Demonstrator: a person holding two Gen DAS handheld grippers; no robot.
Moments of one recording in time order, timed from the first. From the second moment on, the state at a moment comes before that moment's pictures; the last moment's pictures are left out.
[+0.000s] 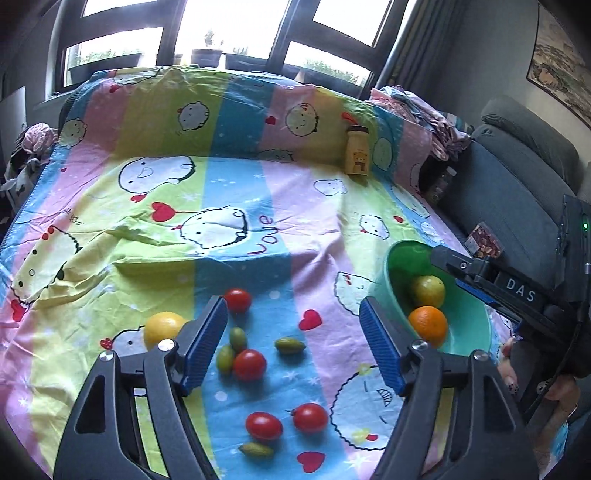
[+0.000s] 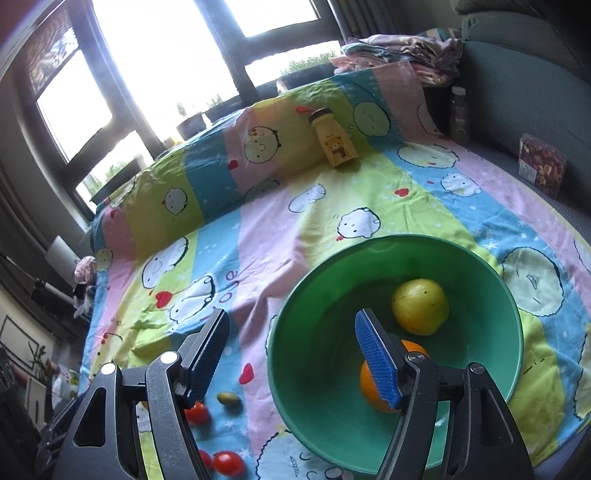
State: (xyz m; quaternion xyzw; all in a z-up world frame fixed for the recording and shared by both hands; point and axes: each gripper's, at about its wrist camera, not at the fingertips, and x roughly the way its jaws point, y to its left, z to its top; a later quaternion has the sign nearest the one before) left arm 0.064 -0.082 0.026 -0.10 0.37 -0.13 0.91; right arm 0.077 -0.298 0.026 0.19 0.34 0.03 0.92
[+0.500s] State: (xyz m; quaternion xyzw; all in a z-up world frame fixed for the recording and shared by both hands) left arm 0.065 -0.020 -0.006 -0.13 0.42 -0.03 0.89; right arm 0.084 -0.237 0.016 0.14 0.34 0.10 0.93
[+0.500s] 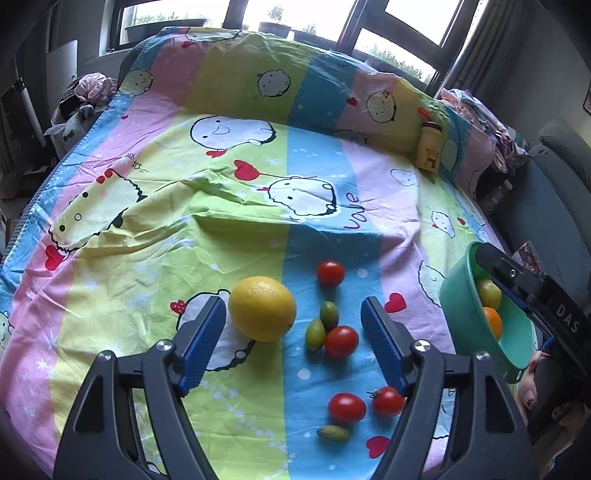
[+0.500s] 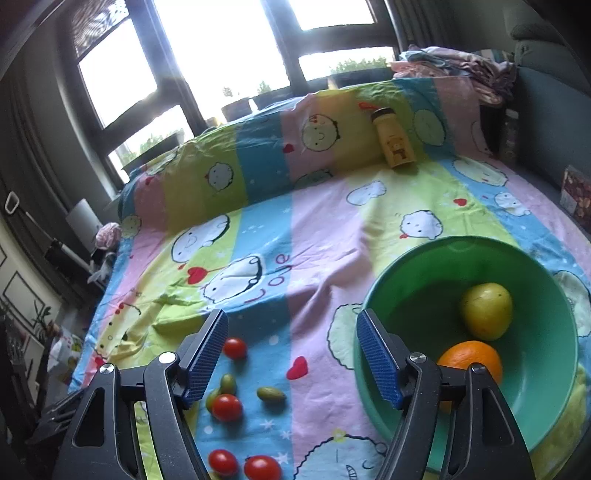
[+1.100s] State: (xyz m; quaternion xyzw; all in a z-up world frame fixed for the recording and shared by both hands) left arm 0.073 -0.012 -0.019 -0.15 0.46 -0.02 0.88; right arm 0.094 -0.199 -0.006 0.13 0.38 0.15 0.91
